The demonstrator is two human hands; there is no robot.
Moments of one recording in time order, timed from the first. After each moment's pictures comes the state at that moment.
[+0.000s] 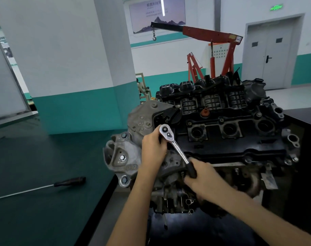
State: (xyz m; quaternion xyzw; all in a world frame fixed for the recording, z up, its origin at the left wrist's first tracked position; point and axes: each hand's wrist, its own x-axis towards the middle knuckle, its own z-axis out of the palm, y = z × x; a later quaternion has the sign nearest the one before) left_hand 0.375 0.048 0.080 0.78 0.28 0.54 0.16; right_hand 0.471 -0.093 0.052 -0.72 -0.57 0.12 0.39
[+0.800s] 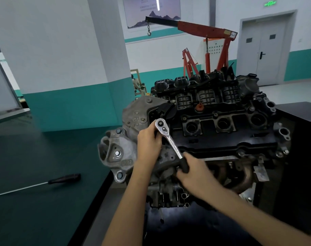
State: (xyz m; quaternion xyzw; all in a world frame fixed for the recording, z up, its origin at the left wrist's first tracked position) left_hand 0.377 0.049 0.080 0.78 0.28 0.54 0.14; right_hand 0.461 -0.091 0.044 -0.70 -0.55 0.12 0.44
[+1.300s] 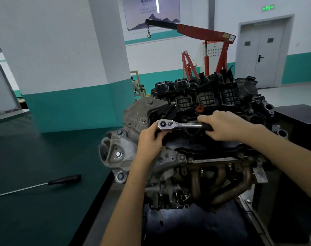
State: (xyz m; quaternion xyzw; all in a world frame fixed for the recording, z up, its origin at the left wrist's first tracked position) left_hand 0.368 0.045 0.088 0.82 0.20 0.49 0.22; right_hand 0.556 -0.088 0.152 -0.74 -0.65 -0.16 0.07
